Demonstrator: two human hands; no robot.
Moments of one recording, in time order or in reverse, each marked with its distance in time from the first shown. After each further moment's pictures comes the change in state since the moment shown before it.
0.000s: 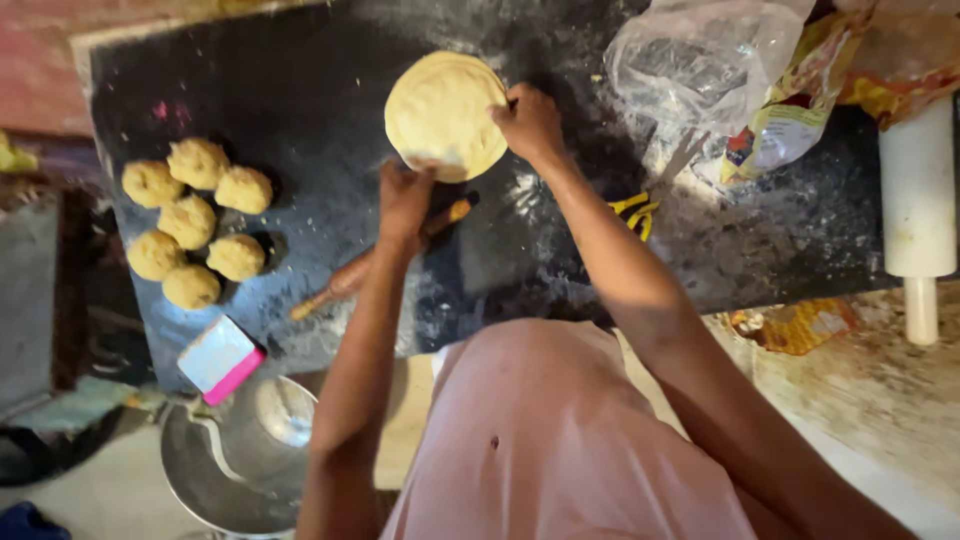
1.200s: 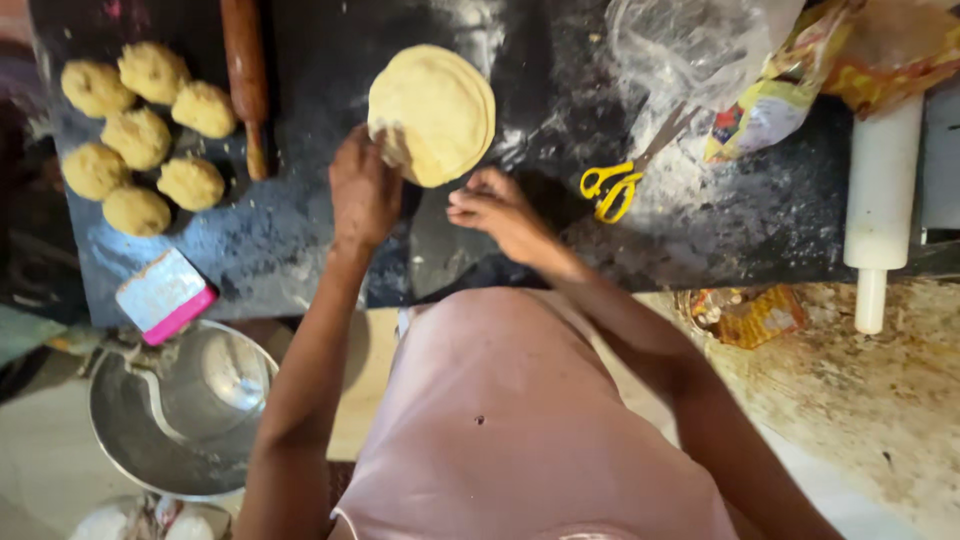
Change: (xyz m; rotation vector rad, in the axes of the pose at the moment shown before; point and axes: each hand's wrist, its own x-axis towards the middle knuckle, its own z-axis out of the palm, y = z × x) left_hand -0.081 0.008 -0.041 0.407 0.020 0.184; right_hand -0.191 -0.045 -0.032 1.177 -0.517 0.486
